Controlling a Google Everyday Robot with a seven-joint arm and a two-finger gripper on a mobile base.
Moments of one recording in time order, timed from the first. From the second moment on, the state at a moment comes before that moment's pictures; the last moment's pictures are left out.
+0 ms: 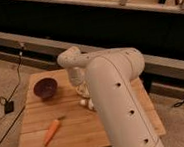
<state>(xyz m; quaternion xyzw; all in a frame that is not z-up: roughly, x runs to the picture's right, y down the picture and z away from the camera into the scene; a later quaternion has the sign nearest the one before) -0.060 0.103 0.883 -0.35 0.26 0.43 0.79</state>
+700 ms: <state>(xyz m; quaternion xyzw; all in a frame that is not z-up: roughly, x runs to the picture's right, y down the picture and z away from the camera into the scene) 0.023 0.102 0.892 -0.31 0.34 0.45 0.77</state>
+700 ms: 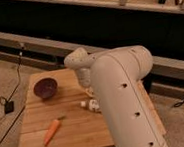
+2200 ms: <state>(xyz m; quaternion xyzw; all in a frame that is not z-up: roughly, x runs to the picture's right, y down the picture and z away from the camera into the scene) -0.099 0.073 0.921 -0.33 0.26 0.40 0.82</state>
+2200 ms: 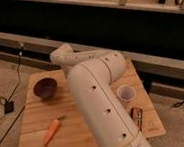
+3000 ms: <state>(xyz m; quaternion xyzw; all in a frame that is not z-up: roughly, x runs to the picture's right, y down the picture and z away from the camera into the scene) -0.038 0.150 0.862 -0.37 0.32 0.36 0.79</state>
